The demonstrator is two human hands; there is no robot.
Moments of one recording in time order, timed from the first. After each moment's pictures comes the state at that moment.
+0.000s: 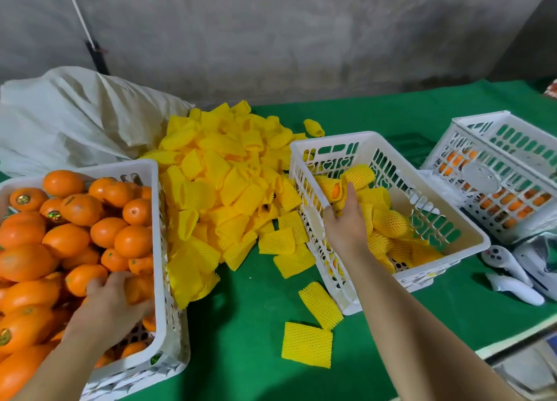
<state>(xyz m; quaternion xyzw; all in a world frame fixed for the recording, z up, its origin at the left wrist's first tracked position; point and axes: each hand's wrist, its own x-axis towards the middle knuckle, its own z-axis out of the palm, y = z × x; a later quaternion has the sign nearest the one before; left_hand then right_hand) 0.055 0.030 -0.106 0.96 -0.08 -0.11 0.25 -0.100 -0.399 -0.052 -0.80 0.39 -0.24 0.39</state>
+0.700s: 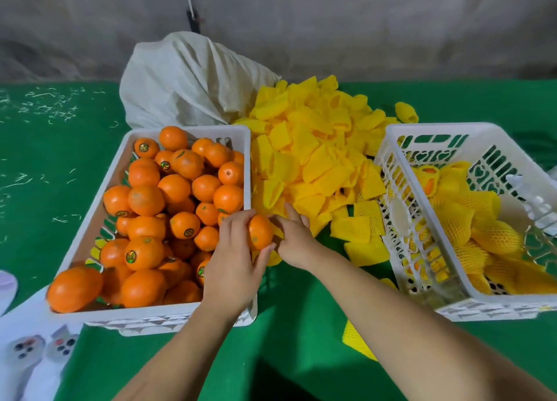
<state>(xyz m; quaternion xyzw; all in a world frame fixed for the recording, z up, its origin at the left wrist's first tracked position) -0.021 -0.020 -0.063 0.89 -0.23 0.07 0.39 -0.001 -0.192 -0.085 -0.92 0.09 0.11 0.36</state>
